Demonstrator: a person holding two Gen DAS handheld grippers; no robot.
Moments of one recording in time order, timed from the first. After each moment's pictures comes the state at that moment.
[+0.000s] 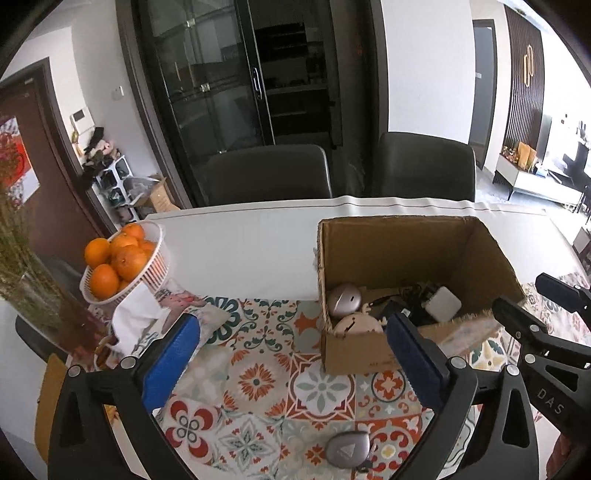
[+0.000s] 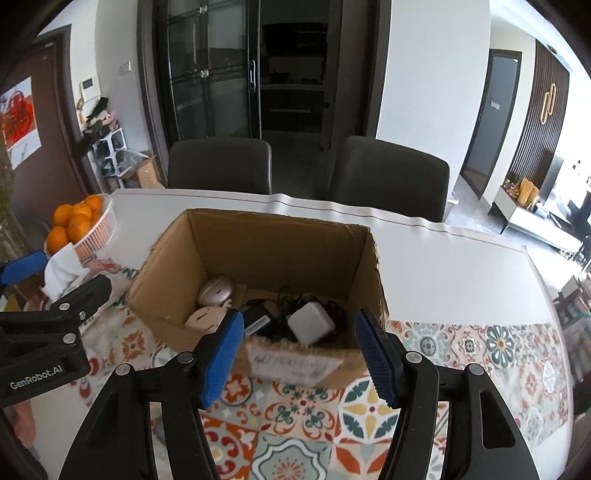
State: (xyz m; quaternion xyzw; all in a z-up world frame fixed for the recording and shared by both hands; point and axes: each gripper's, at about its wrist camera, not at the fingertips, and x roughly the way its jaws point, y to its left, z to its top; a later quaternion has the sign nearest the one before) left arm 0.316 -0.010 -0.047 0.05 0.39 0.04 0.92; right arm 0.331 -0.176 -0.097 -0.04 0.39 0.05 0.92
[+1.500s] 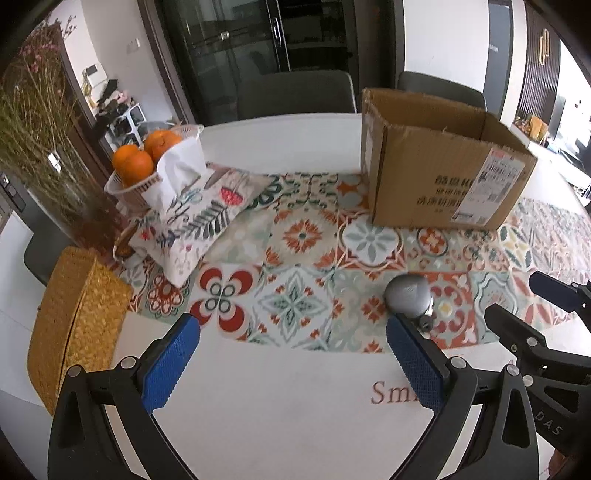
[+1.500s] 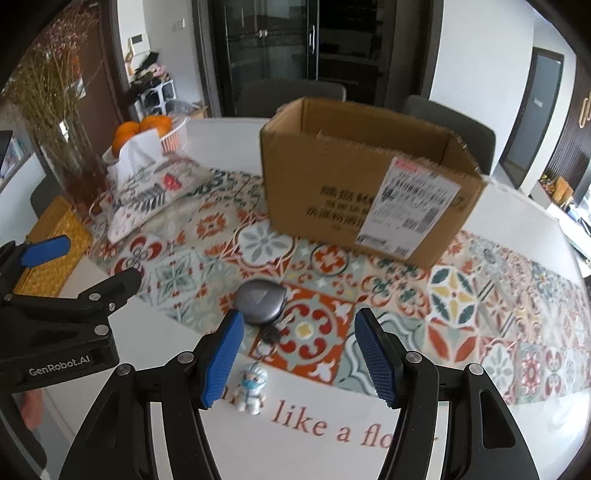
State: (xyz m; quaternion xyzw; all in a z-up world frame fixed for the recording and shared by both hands) left arm 0.187 0.051 -0.130 0.04 0.47 0.06 0.88; right arm 0.203 -0.103 -0.171 -0.06 0.45 0.13 0.88
